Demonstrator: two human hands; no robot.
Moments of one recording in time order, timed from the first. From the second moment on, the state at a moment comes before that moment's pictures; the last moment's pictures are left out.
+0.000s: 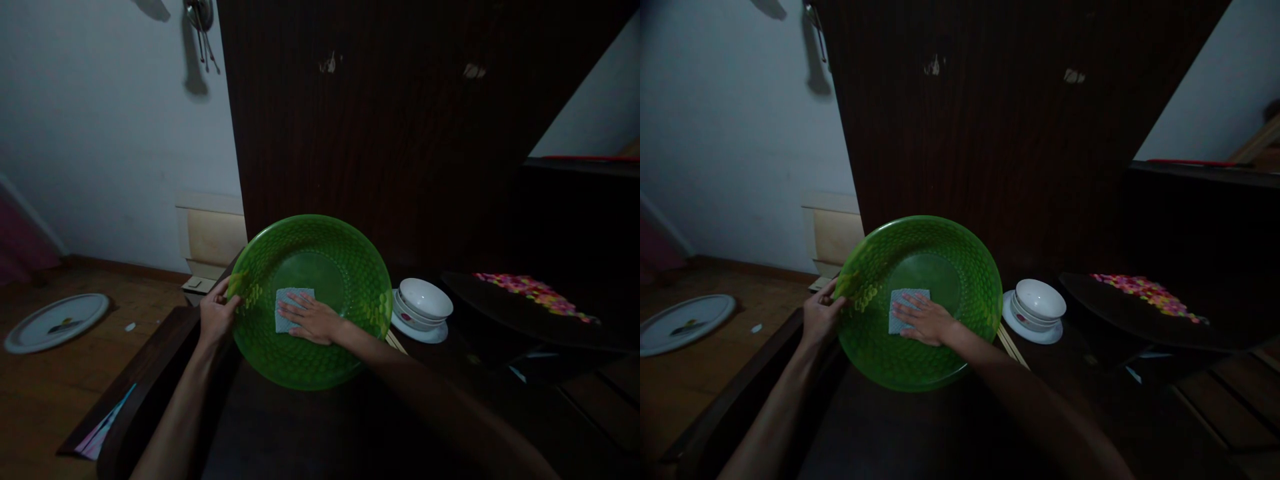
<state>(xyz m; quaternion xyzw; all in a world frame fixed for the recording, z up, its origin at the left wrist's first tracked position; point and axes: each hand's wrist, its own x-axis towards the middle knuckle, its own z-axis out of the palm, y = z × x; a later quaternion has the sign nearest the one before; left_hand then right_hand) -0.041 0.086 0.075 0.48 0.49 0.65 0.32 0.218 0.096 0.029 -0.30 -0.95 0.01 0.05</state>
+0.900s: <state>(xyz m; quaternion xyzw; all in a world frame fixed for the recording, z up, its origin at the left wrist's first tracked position) -0.039 0.081 0.074 0.54 0.48 0.63 0.28 0.260 0.140 0.057 -0.50 -0.86 0.00 0.05</state>
